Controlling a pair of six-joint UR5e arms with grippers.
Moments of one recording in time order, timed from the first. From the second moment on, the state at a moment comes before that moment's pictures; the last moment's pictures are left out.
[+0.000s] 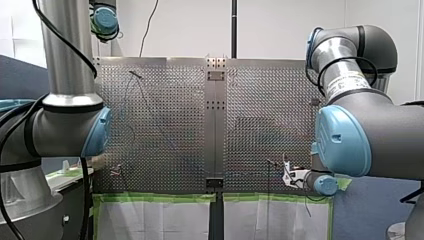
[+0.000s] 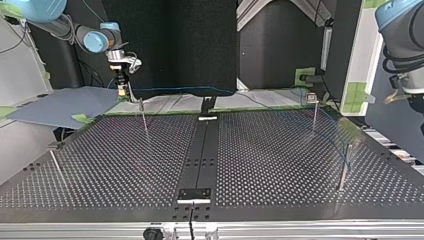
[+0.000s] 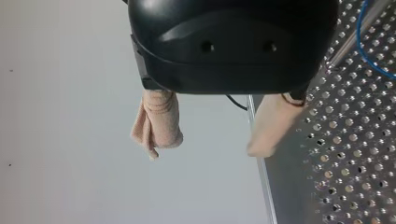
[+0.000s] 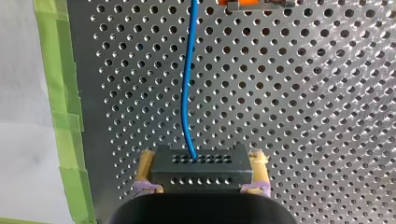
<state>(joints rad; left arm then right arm) 0.23 -1.30 -1.66 -3.14 -1.82 -1.46 1.67 -0.64 1.85 -1.10 1.29 1.53</state>
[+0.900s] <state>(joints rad) 0.17 -1.32 -1.66 -3.12 -1.60 -1.49 1.67 -0.64 1.85 -1.10 1.29 1.53</state>
